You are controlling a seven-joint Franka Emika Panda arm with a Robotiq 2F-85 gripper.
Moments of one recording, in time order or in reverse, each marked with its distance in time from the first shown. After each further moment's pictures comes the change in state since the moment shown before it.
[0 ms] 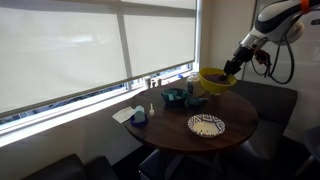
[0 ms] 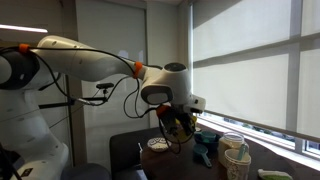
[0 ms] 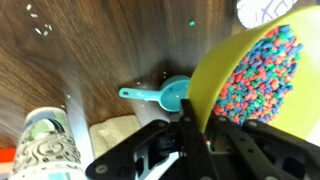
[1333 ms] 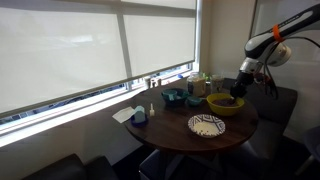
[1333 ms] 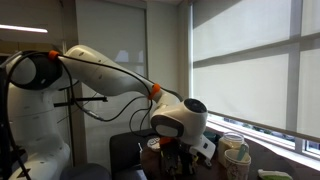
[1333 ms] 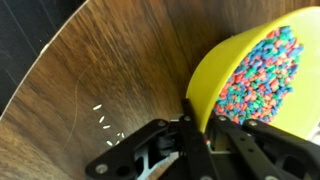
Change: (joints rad) arm -0.061 0.202 -0.065 -0.052 0.002 -0.087 -0.027
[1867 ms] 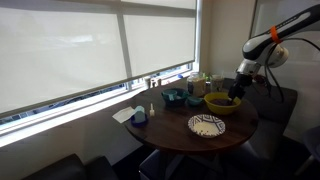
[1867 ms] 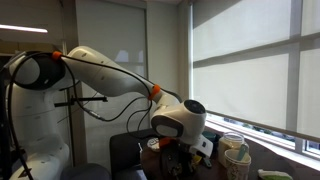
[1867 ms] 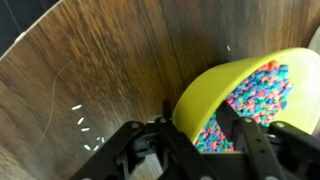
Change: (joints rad) arm 0.027 0.010 0.000 -0.002 0.007 -0.005 -0.084
